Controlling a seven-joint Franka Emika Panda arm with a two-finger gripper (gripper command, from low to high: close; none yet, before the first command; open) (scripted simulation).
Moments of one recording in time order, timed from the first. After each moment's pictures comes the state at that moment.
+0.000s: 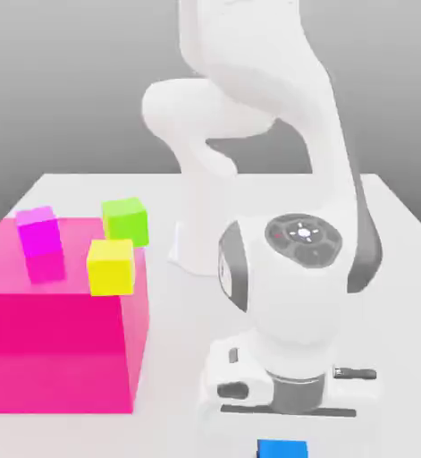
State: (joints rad) arm 0.08 0.36 0.09 -2.29 -0.08 2.66 1.04
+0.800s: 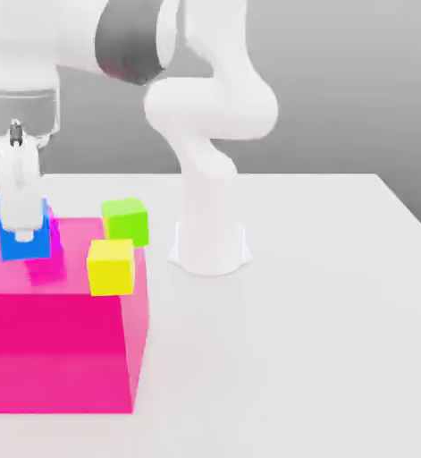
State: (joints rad) arm -0.30 -0.36 -0.24 -2.46 -0.19 2.11 1.69
